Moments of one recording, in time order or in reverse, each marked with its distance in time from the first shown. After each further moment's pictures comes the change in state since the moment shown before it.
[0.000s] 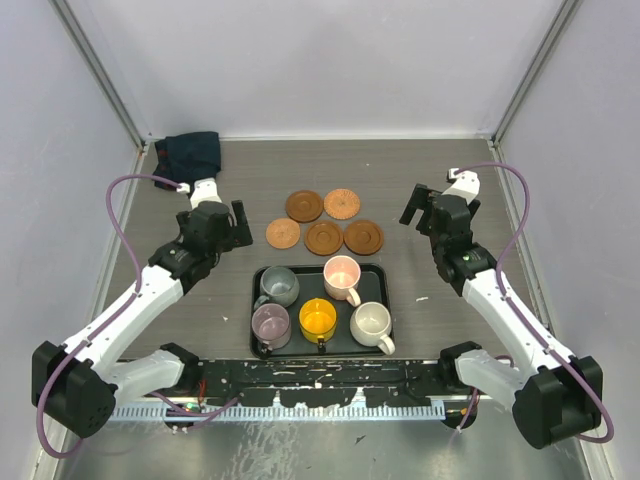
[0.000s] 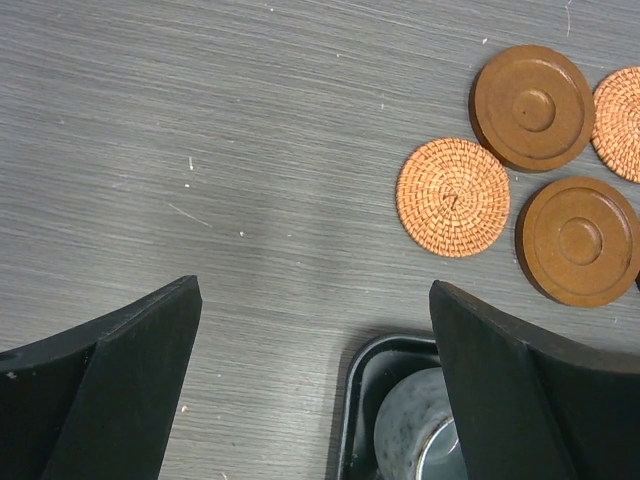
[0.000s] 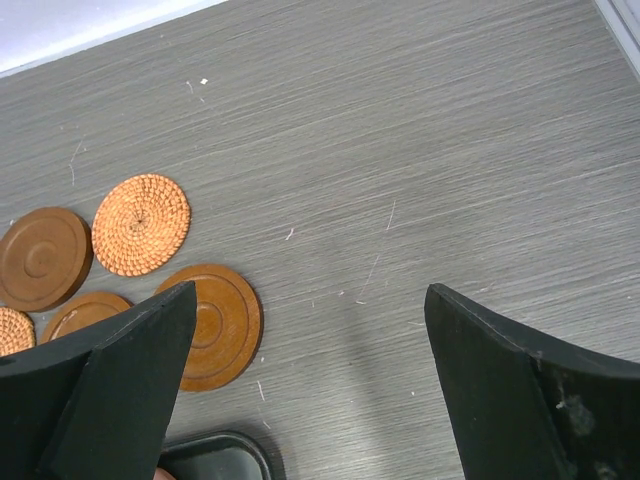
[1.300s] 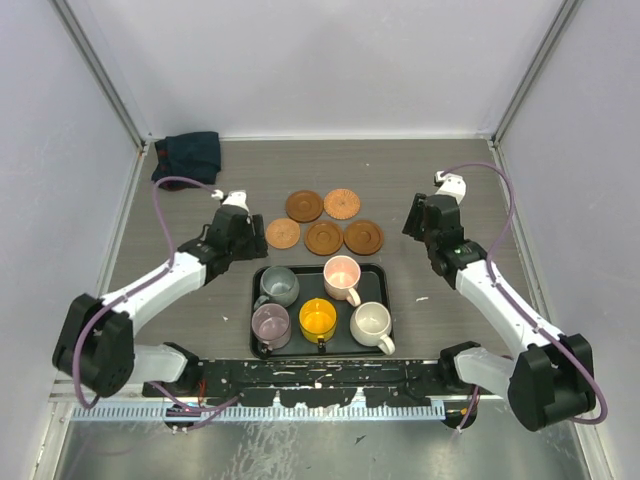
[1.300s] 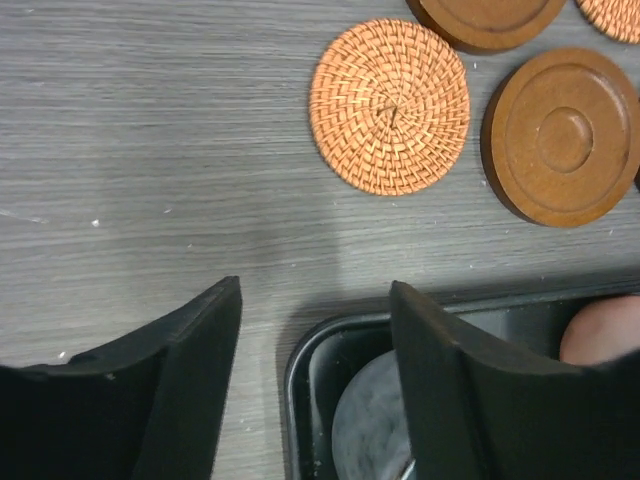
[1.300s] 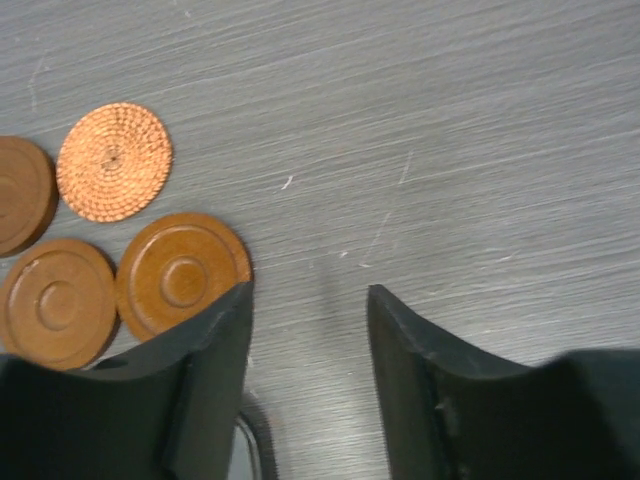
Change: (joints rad) left arm 0.000 0.193 -0.085 0.191 0.252 0.023; right arm 0.000 0.085 -0.010 -0.024 -0.054 -0.005
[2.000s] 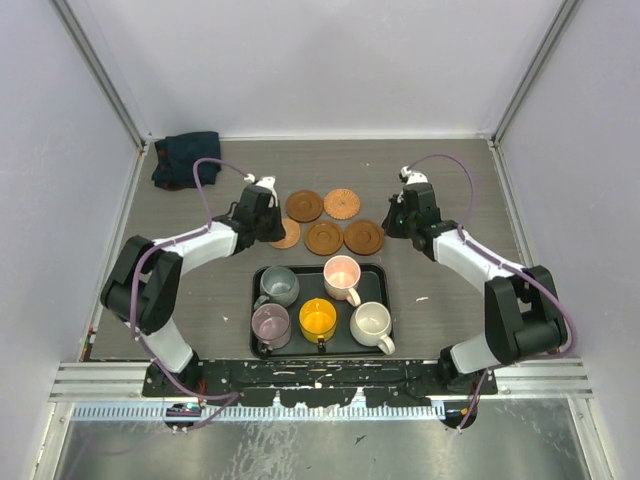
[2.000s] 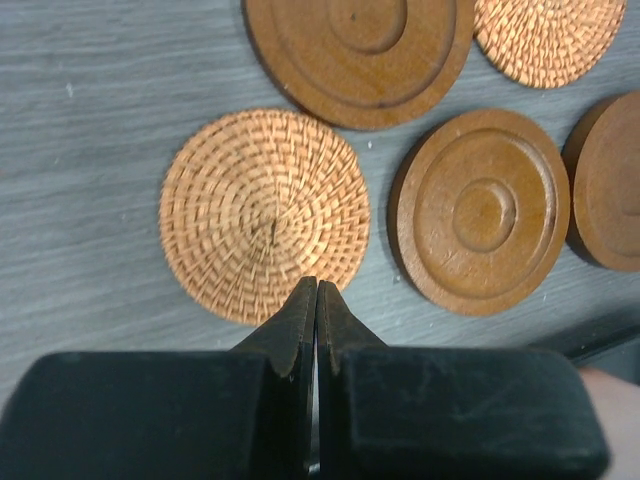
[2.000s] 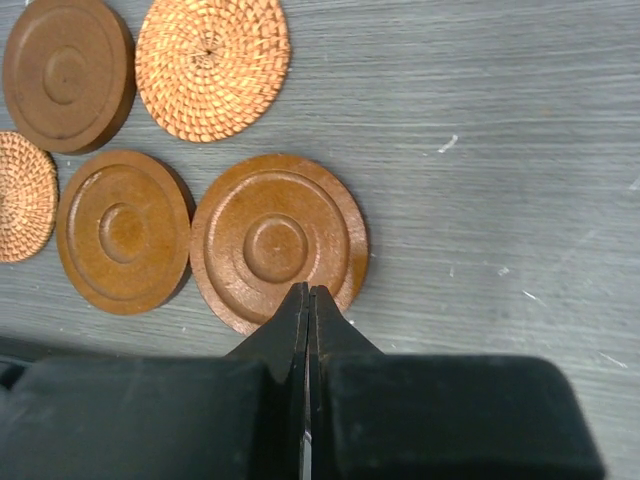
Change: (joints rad) left arm 0.000 0.412 0.216 0.169 0.198 0.025; right arm 0.000 0.336 0.094 0.085 -0.354 -0.019
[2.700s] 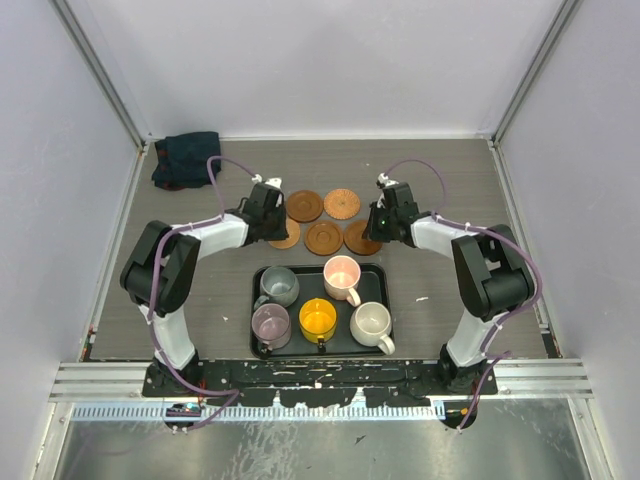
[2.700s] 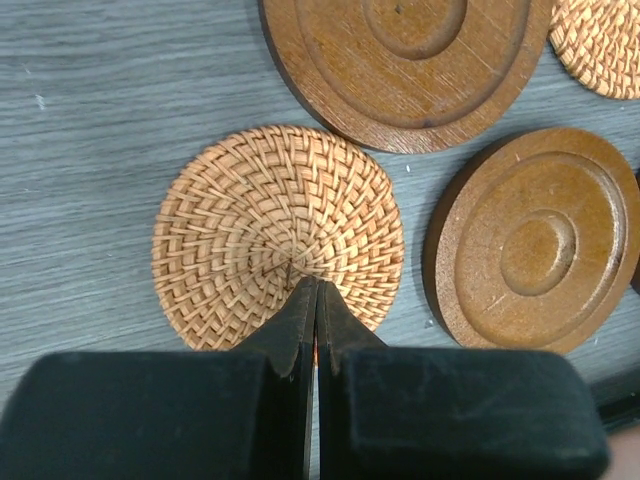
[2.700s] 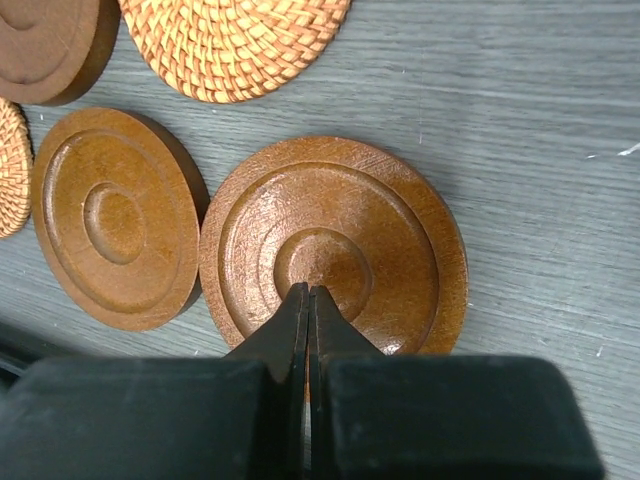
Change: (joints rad) left arm 0.001 0.167 0.117 -0.042 -0.012 0.002; right arm 0.034 0.304 0.121 0.034 -0.158 0.031
